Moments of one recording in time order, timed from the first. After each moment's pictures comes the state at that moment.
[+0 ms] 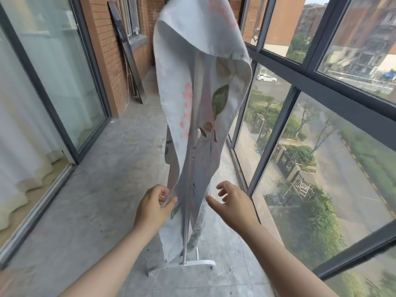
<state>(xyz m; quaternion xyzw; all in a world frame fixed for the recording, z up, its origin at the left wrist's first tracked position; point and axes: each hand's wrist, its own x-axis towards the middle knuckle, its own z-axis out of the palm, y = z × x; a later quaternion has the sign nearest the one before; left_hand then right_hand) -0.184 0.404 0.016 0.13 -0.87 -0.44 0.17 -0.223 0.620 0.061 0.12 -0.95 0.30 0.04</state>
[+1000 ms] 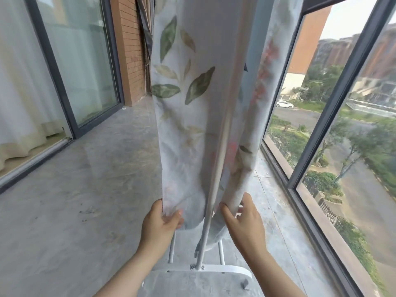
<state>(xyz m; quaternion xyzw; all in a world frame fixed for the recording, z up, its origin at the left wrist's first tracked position) -0.232 0.378 -0.501 0.20 -0.75 -0.60 0.18 -0.289 0.565 -0.476 0.08 -0.88 0.45 0.09</state>
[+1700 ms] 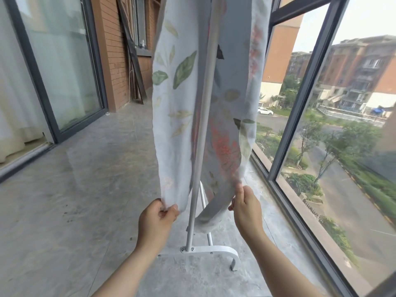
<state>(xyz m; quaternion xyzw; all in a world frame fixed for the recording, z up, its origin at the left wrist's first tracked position) -0.188 0.413 -0.524 0.17 -0.76 -0.58 0.23 -0.251 0.600 -0.490 0.02 -0.84 0.53 0.13</state>
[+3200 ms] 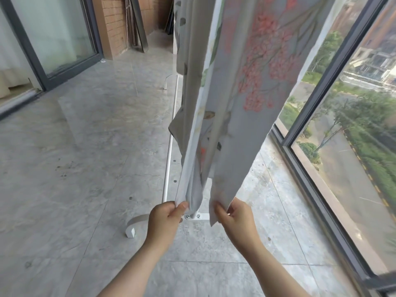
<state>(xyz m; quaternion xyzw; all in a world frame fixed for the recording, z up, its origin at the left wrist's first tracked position) -0.217 0.409 -0.654 0.21 -0.74 -0.62 0.12 -0.254 0.579 -0.624 0.11 -0.85 0.52 -0.01</state>
